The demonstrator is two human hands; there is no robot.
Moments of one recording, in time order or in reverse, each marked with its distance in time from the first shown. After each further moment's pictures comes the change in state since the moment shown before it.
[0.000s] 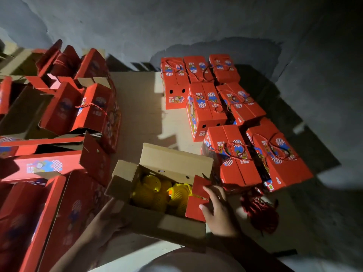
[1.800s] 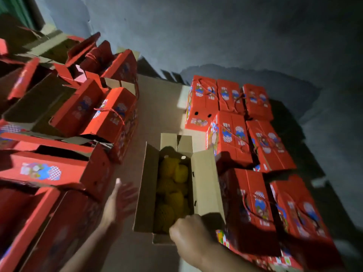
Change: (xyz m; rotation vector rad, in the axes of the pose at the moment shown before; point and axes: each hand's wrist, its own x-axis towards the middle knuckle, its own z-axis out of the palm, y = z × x) left_hand 0.140 0.063 0.033 -0.384 0.240 0.024; right_hand 0.130 -0.147 0.005 -0.807 -0.800 -0.612
